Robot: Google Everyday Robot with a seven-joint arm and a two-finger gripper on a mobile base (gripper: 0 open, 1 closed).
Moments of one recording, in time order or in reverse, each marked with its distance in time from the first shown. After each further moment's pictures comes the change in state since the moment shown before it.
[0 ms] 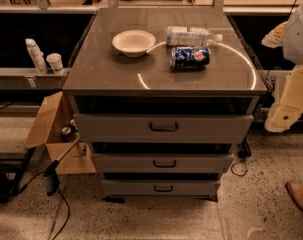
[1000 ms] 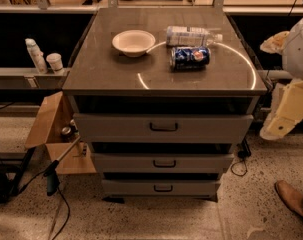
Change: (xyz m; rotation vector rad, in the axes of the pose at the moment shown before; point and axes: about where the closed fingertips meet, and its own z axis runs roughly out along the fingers) arm 0.001 0.005 0.013 0.049 -0.066 -0.014
